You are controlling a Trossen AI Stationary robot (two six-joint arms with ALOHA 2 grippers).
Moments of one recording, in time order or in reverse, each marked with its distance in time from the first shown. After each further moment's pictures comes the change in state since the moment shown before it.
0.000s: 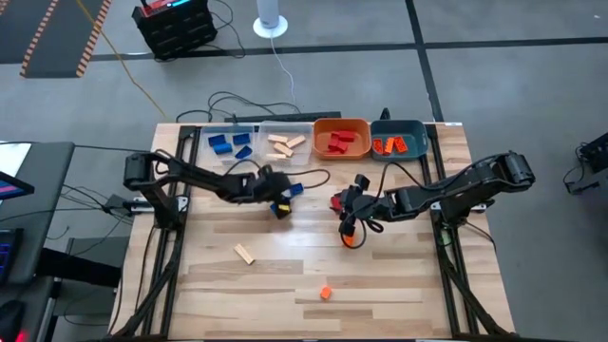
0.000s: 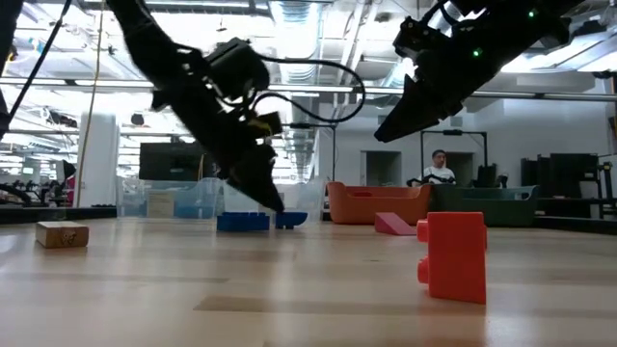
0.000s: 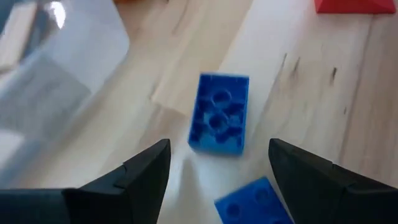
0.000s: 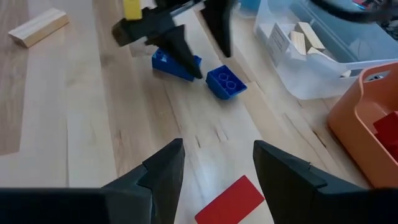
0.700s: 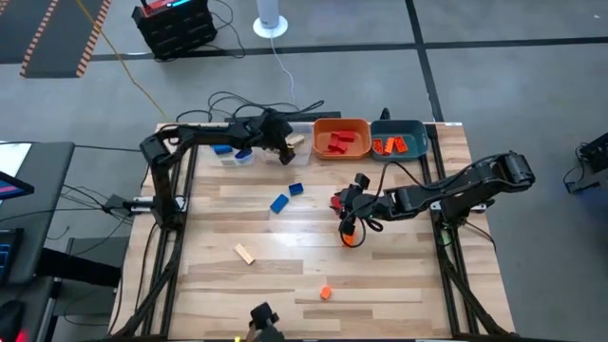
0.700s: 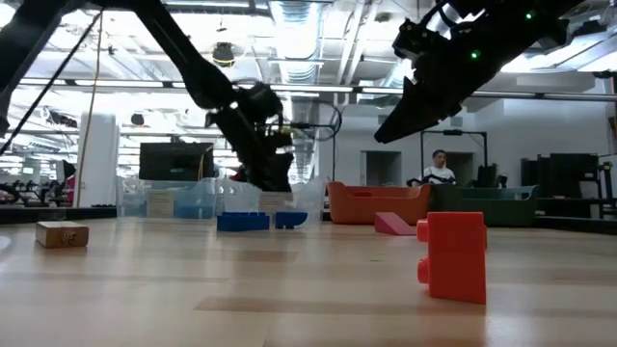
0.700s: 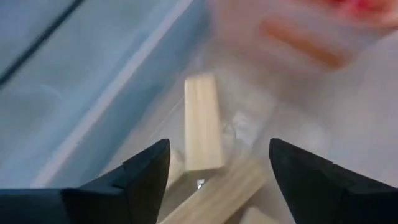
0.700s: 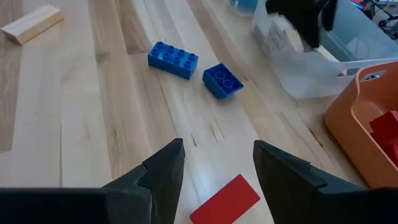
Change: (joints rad) left arm 0.484 0.182 0.380 -0.190 0.303 0.258; right arm -0.008 0.000 0.000 -0.005 -0.002 -0.011
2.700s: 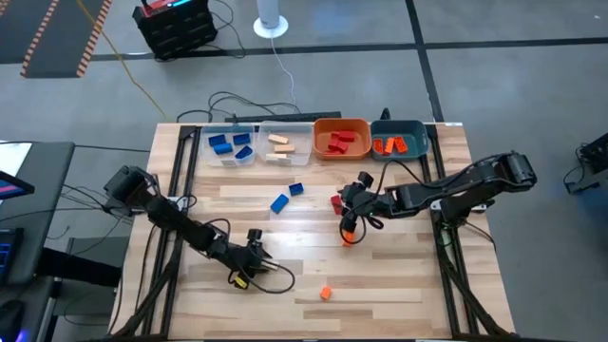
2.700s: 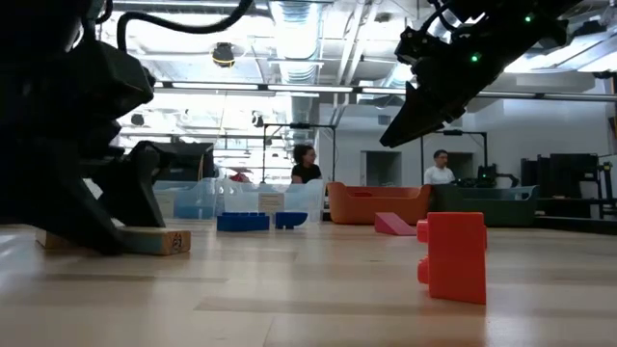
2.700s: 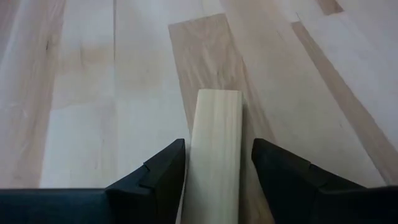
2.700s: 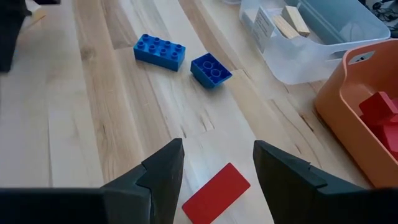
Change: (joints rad) left arm -1.163 -0.222 -0.667 0.473 -0.283 -0.292; right arm -0.019 -0.017 0.000 -0.055 0.003 0.053
